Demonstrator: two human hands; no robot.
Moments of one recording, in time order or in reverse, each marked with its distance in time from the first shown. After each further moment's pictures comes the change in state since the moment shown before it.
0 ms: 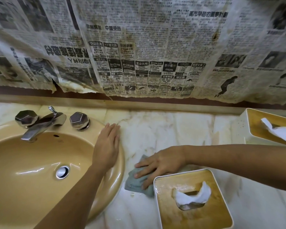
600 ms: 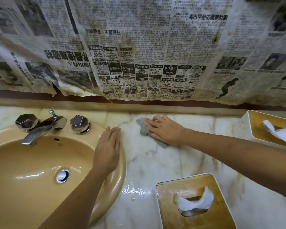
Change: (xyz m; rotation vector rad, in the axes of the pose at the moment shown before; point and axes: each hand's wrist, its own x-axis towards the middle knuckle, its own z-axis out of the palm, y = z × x) left_hand 0.002 0.000 0.001 -0.003 -0.006 0.005; right_hand -0.030 0.066 -0.024 -0.448 0.179 0.796
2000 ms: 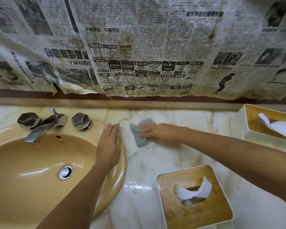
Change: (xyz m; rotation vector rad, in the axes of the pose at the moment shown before) left_hand -0.002 0.003 -0.002 -0.001 0.019 -0.014; right_hand 0.008 -0.026 -0.004 0.349 -0.150 -0.103
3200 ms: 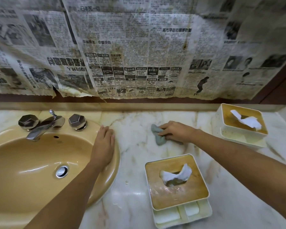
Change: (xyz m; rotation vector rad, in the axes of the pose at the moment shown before) left_hand -0.012 0.003 -0.003 -0.033 -0.051 0.013; right_hand -0.098 0.005 -0.021 0.104 0.025 0.273
